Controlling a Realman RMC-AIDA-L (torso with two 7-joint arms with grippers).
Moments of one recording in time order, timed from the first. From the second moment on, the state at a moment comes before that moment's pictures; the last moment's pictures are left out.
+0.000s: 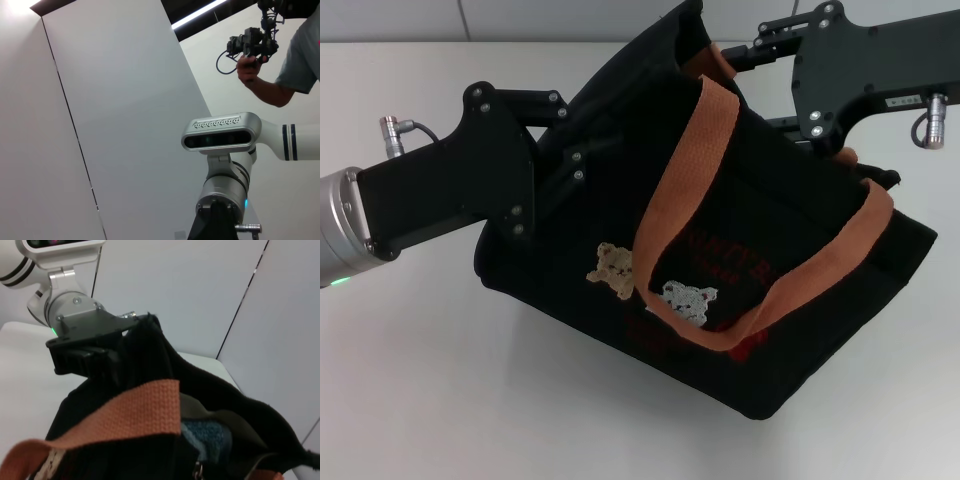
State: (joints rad) left arm -0.55 -2.08 0.56 0.39 1.71 1.96 -0.58; right arm 0.52 2.09 -1.12 -1.48 -1.96 -1.55 1.64
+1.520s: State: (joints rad) left arm -0.56 -2.08 0.56 0.40 1.65 1.97 -0.59; right arm 0.55 2.04 -0.85 -1.46 -1.98 -1.83 1.73
